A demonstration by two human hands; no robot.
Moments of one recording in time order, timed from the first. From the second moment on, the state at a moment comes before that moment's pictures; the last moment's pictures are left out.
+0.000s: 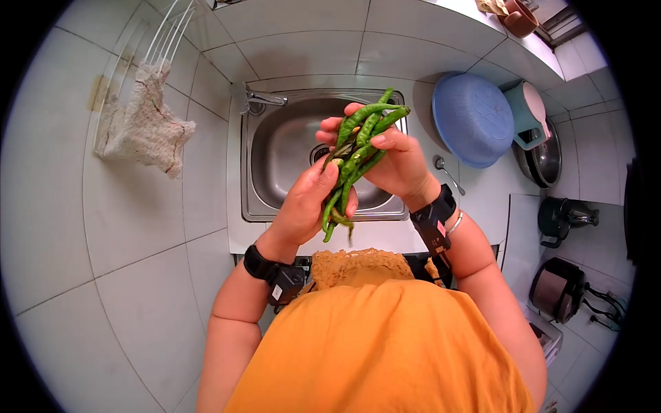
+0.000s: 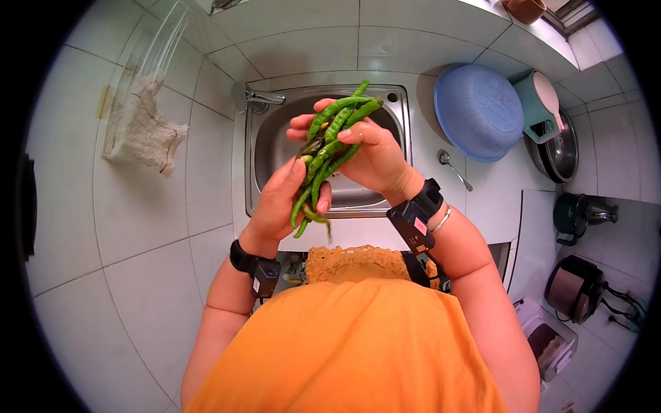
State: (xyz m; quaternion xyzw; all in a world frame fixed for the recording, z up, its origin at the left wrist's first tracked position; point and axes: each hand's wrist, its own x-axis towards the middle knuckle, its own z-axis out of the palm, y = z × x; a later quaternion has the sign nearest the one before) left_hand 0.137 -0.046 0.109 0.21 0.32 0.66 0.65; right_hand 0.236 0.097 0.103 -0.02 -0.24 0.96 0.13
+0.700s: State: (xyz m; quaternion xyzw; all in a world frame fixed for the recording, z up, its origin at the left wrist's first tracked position) left_hand 0.142 -0.050 0.078 0.22 0.57 0.71 0.35; right_hand 0.226 0.059 0.085 -0.18 -0.11 0.95 0.21
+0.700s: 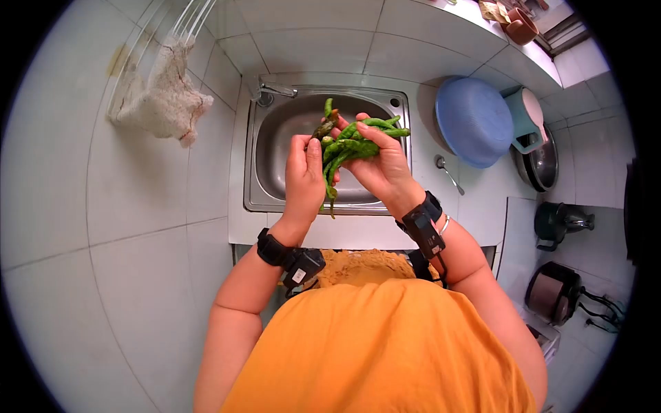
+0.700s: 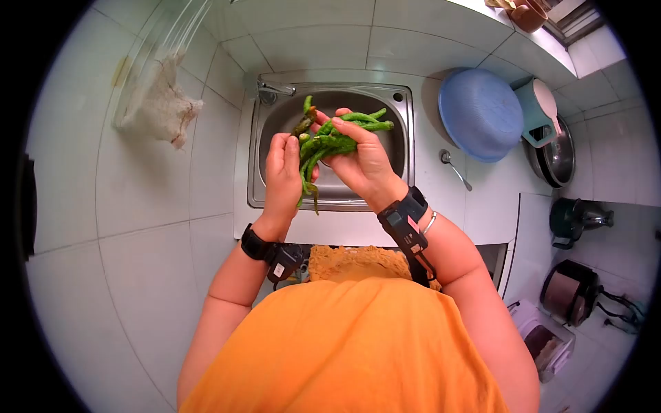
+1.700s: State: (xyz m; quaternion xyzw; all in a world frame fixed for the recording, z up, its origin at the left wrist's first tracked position) left_hand 0.270 -0.150 0.098 0.12 0.83 0.52 -0.15; right_hand 0.277 -0.018 0.076 -0.17 -0.26 0.94 -0.14
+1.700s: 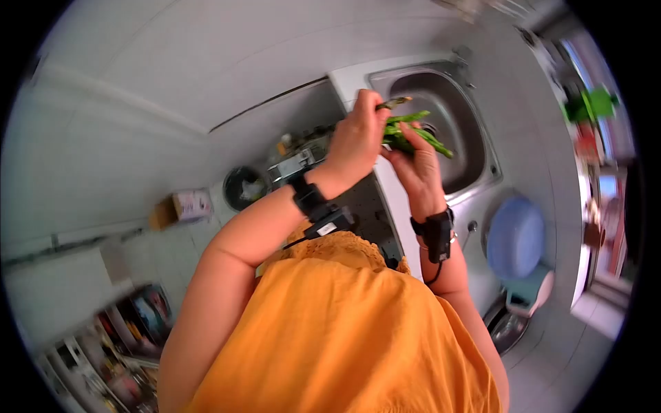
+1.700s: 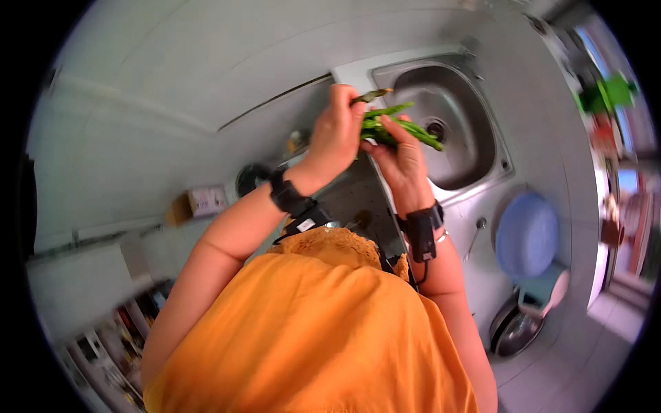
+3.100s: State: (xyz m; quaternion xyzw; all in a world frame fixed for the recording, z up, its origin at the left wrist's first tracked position) left_hand 0.346 -0.453 0.013 -0.21 0.32 0.92 0.05; right_hand 0.307 -0.244 0.063 -0.23 -0.16 0.95 -0.16
